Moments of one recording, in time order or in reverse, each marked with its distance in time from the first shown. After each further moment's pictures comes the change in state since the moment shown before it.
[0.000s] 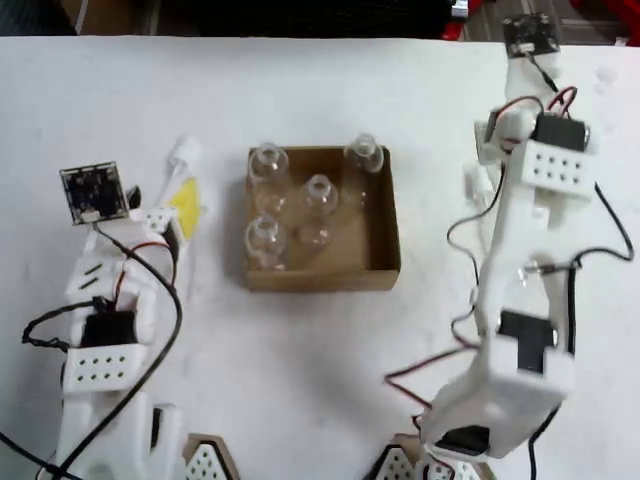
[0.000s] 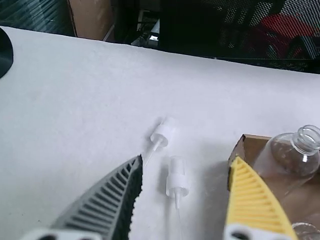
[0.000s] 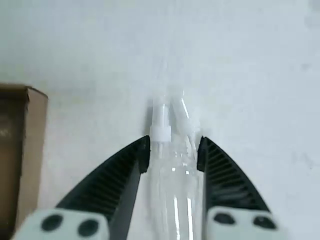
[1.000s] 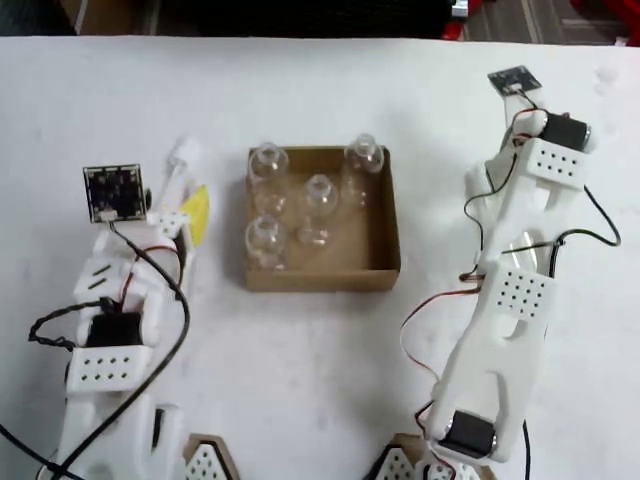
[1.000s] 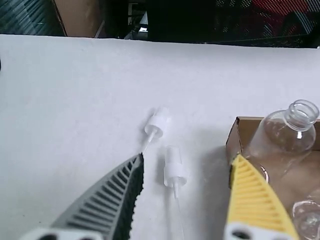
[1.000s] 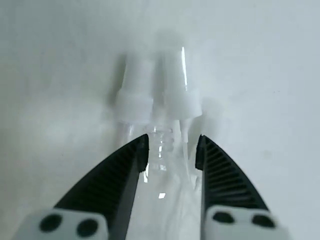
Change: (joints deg) left arm 1.6 0.0 1.1 0.0 -3.8; right arm 6.1 51.1 -59.9 26.1 12.6
